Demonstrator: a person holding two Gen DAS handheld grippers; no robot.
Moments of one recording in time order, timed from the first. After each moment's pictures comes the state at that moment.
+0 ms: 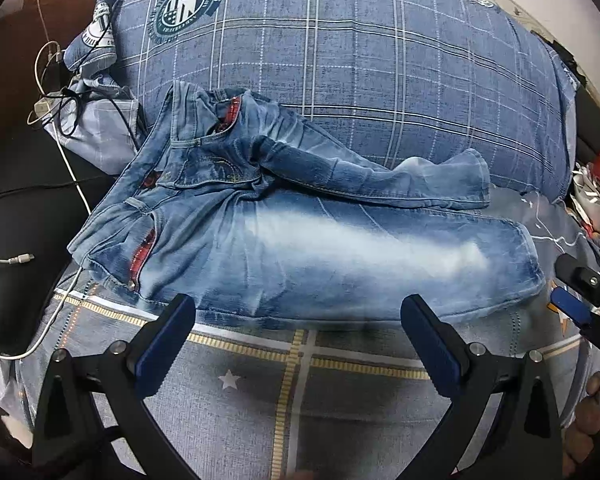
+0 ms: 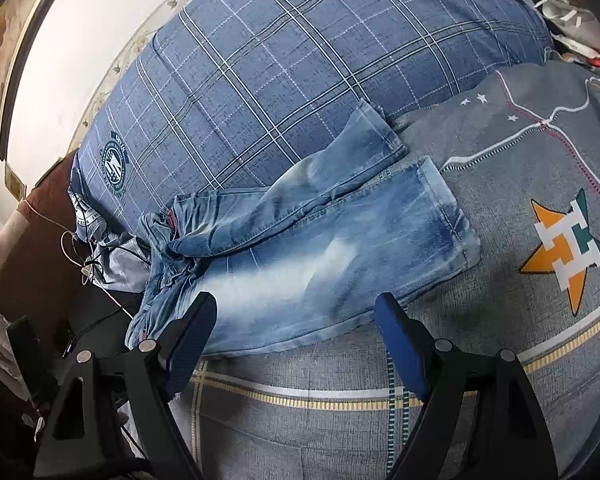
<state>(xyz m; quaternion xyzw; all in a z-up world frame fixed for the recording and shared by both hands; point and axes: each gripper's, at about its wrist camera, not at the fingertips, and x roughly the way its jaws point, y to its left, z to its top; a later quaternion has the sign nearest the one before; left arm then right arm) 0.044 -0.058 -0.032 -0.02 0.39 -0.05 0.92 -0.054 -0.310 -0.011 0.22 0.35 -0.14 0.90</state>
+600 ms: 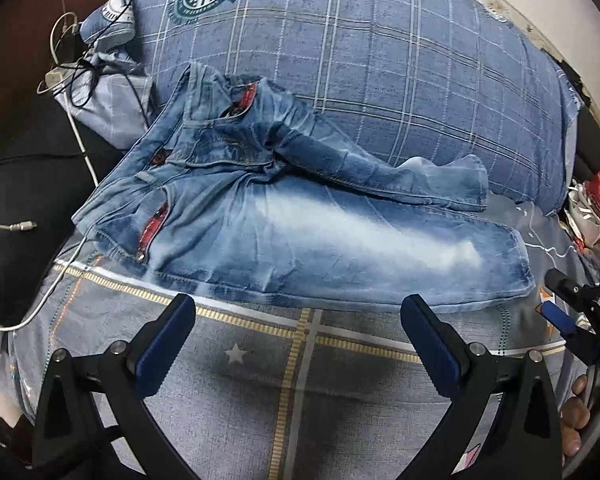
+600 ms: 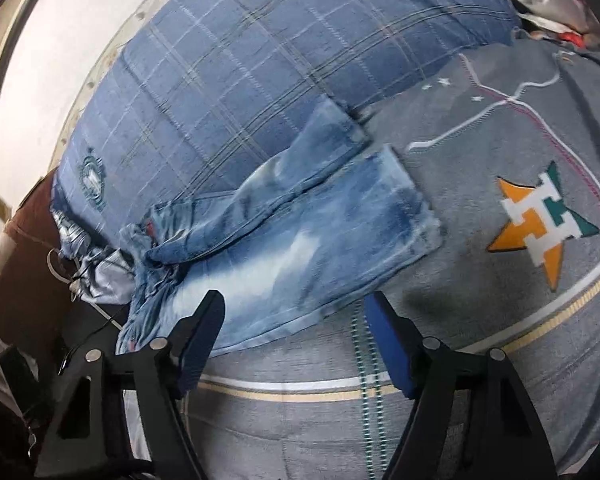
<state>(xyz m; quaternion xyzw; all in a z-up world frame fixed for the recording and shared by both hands) 0.033 -0.041 -0.035 -0.07 0.40 -0.05 0.91 -0.073 -0.326 -0.017 0.25 0.35 -0.18 0.88</state>
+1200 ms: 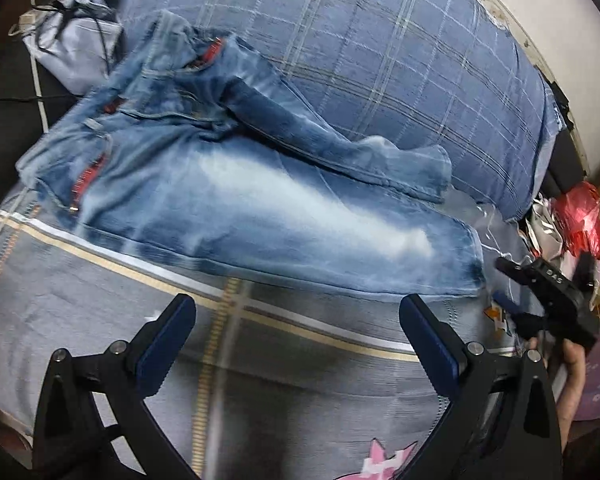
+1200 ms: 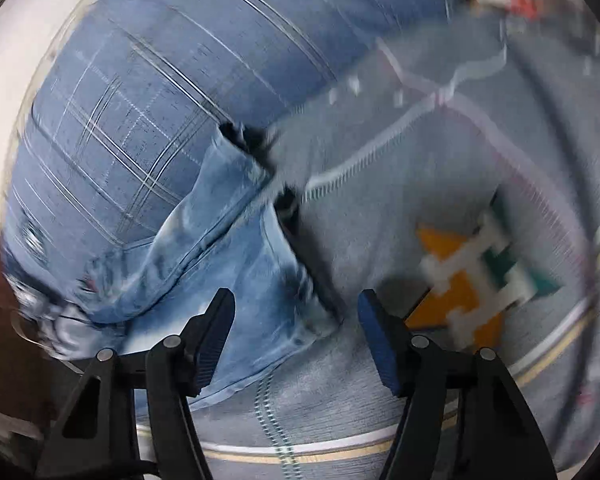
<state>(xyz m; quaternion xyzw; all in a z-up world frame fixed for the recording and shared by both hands) 0.041 -0.065 -0.048 -0.15 0.45 -0.12 0.87 -0.062 -0.422 -0.024 0.32 0.37 -0.26 0.83</state>
